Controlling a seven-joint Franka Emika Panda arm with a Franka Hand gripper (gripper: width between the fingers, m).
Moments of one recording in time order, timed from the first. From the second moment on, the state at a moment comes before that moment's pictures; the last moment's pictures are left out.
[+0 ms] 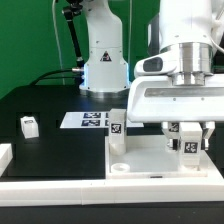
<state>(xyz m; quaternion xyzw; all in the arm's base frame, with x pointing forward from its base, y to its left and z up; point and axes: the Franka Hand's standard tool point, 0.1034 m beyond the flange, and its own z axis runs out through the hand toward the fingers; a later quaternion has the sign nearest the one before) 0.607 0.121 0.056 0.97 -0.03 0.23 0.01</state>
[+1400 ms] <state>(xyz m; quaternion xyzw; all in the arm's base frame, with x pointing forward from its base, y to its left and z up) 0.616 0.131 0.118 0.97 -0.05 0.23 -0.02</state>
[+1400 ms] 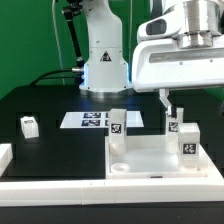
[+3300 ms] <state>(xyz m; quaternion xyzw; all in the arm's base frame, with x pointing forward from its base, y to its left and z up) 0.629 0.108 0.119 0.99 -0.08 0.11 -0.03</state>
